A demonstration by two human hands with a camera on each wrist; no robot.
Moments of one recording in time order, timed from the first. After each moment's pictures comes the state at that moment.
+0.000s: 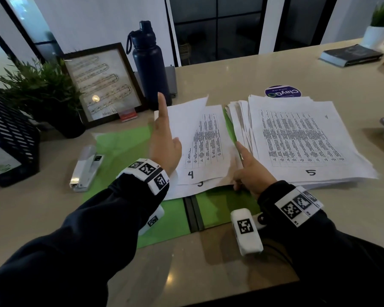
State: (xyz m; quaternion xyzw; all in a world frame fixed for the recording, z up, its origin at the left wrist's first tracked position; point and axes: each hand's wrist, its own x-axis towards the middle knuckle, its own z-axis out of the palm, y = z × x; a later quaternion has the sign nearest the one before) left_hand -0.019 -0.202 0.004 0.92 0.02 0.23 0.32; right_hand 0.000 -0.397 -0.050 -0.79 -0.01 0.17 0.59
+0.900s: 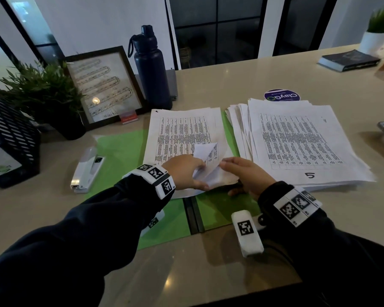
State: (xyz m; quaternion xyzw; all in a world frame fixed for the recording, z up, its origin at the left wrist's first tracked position) left_hand -0.014 -0.213 -0.015 0.98 -0.14 -0.12 0.06; right_hand -0.002 -0.392 -0.047 -0.73 -0.01 0.23 0.65
